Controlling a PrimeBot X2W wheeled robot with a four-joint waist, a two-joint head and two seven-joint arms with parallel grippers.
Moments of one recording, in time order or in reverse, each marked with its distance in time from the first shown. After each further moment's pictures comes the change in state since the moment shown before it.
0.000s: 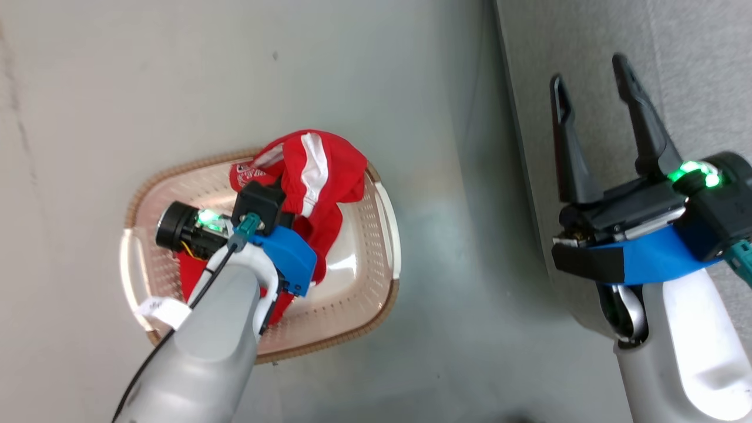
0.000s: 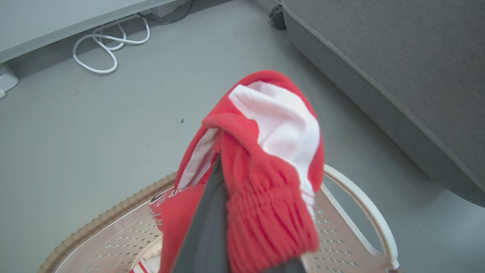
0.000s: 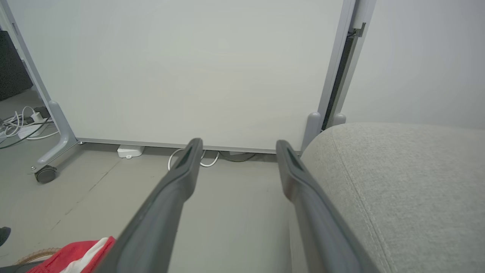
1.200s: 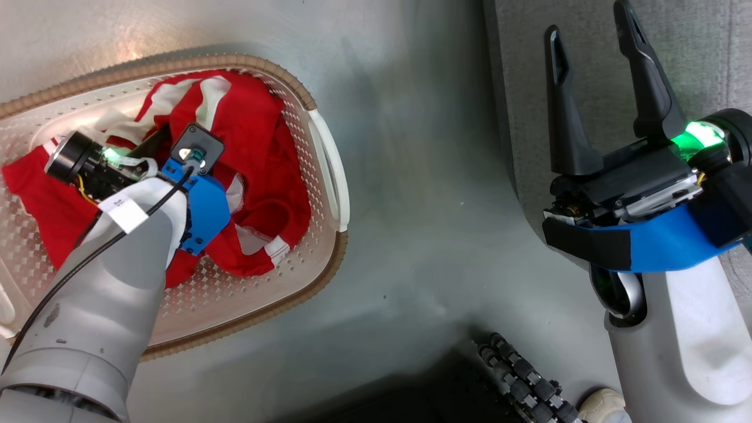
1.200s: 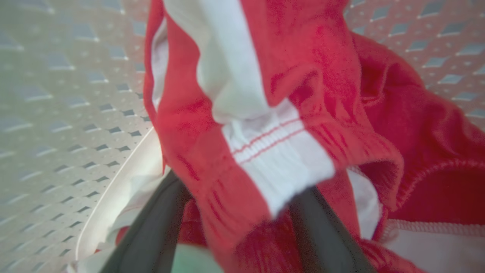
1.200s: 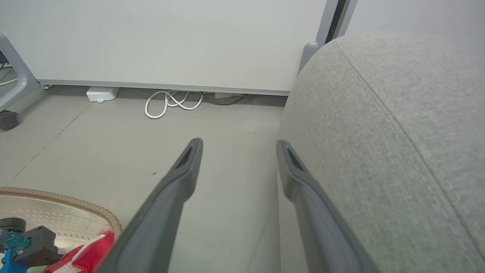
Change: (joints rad) left arm -0.297 0.131 -0.132 0.368 0.207 -0.027 0.139; right arm -0.077 0.024 0.035 -0.066 0.025 0.000 0.000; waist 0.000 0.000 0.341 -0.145
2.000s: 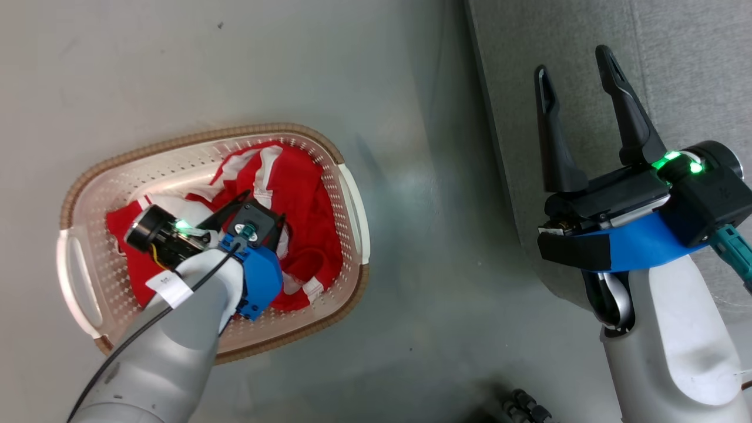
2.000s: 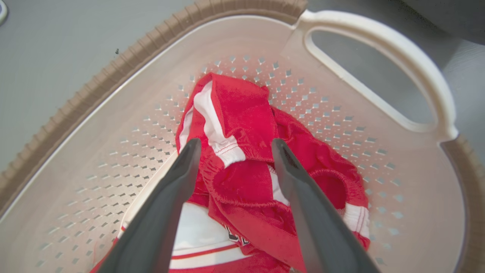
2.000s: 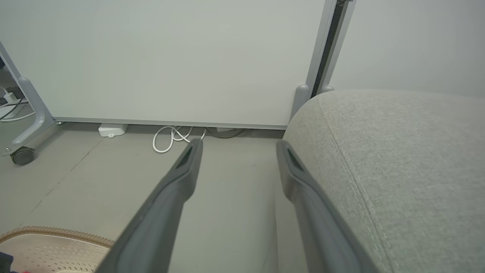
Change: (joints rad) left arm 0.190 -0.096 0.047 -0.051 -0.016 -0.044 -0.122; right arm 0.040 0.000 -0.021 0.111 -0.020 -0.001 0.000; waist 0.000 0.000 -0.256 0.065
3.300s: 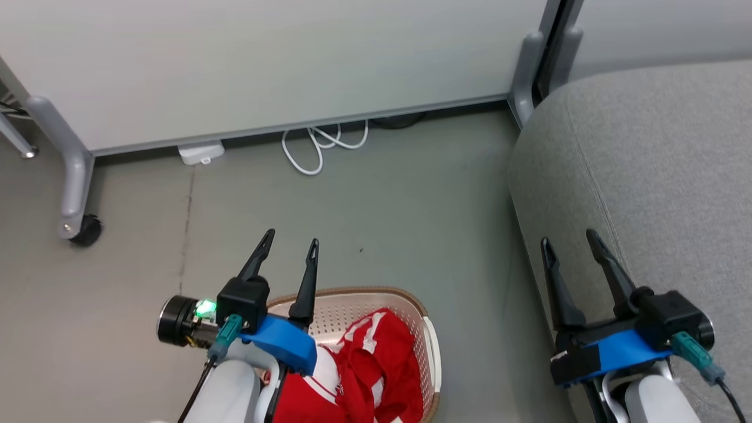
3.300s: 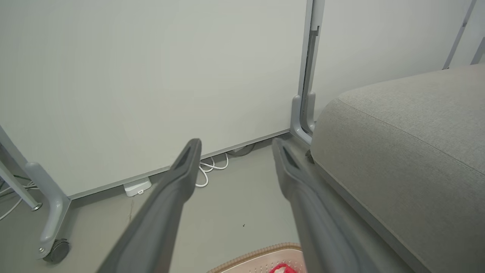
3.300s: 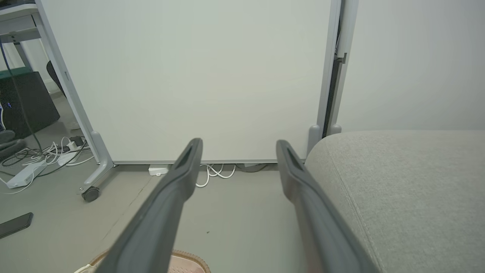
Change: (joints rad) left arm 0.533 -0.064 0.286 -0.746 -0.114 0.057 -0.018; right arm 0.342 0.001 -0.070 0.166 0.009 0.000 0.000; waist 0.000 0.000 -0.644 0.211
